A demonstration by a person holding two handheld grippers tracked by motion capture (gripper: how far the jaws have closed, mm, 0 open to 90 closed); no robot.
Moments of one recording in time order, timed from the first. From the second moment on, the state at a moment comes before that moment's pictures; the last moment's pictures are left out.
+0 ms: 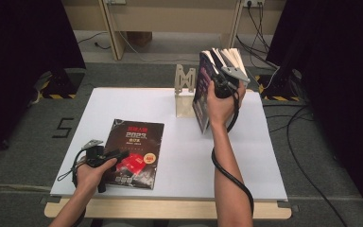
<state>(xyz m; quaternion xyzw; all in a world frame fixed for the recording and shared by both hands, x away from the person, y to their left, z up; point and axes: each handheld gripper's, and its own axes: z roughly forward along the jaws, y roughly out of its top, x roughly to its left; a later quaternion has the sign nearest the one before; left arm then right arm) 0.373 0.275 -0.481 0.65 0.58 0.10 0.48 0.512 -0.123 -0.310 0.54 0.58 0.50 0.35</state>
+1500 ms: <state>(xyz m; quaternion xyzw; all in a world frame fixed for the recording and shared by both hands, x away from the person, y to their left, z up) 0.374 0.275 -0.483 0.65 0.58 0.10 0.48 0.535 -0.127 -0.296 0.55 0.60 0.47 0.34</state>
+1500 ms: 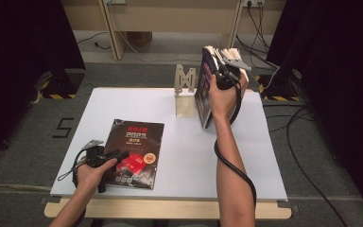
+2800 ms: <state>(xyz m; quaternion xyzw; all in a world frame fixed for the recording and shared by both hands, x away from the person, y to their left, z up) 0.373 0.269 -0.485 0.66 0.57 0.10 0.48 0.503 -0.146 -0.295 0.55 0.58 0.46 0.39</state>
